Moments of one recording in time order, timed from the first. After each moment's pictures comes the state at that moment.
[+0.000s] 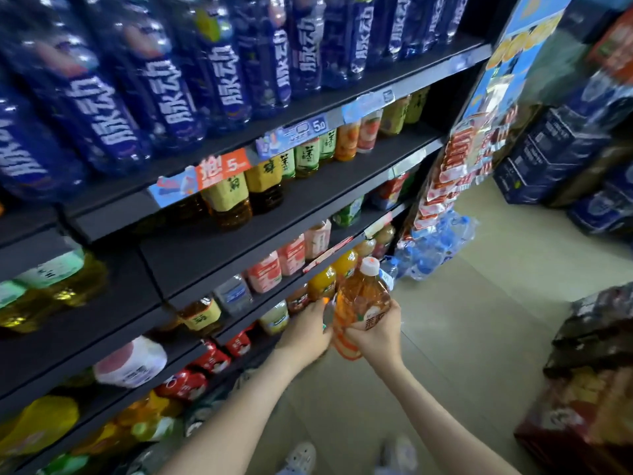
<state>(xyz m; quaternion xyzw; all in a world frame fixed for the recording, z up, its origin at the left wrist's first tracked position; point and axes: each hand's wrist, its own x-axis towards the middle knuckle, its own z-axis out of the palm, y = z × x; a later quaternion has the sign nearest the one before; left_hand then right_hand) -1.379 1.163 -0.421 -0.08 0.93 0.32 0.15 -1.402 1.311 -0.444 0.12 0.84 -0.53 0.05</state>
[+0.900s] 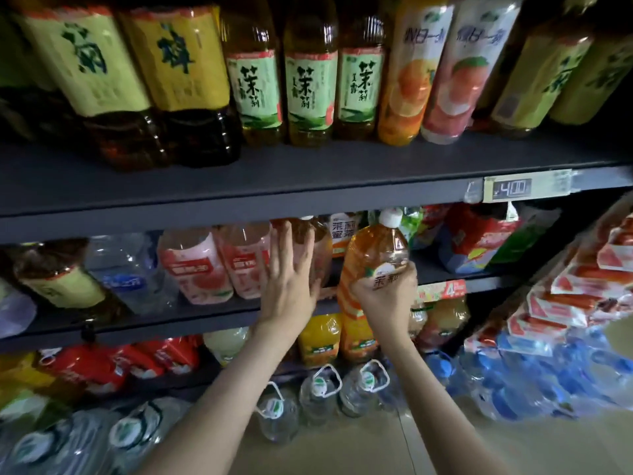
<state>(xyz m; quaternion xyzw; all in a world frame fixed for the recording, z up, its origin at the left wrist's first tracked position) -1.636 1.185 -0.624 -0.31 0.92 0.03 -0.24 -1.733 1.302 -0.618 -0.11 0.83 -0.55 0.07</state>
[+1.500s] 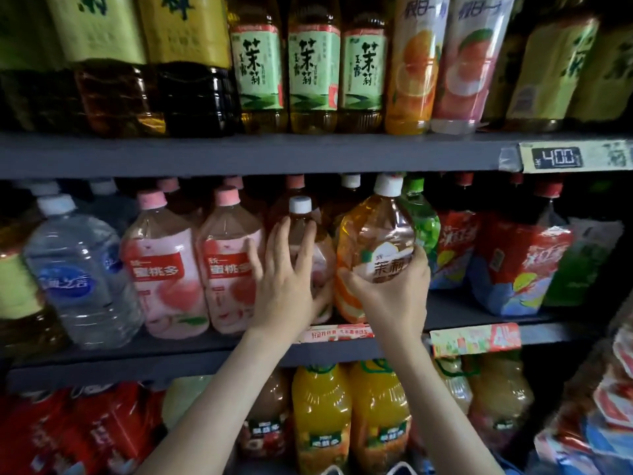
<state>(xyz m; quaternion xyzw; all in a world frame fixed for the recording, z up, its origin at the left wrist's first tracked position) -1.678 1.147 -0.677 -0.28 0.86 -0.12 -0.42 -1.772 1.263 -0.666 -0.23 0.77 -0.59 -0.06</state>
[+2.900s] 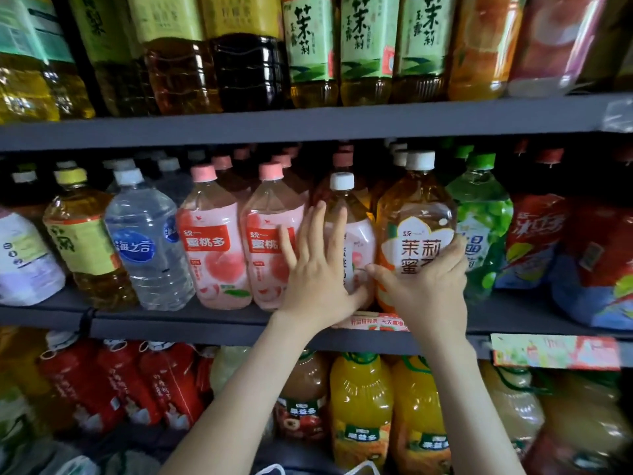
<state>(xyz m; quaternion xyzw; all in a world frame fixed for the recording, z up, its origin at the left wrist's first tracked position) -1.670 1.144 -0.690 -0.31 0.87 -0.12 -0.36 -1.779 1.246 -0.690 -0.32 0.80 -0.49 -0.11</state>
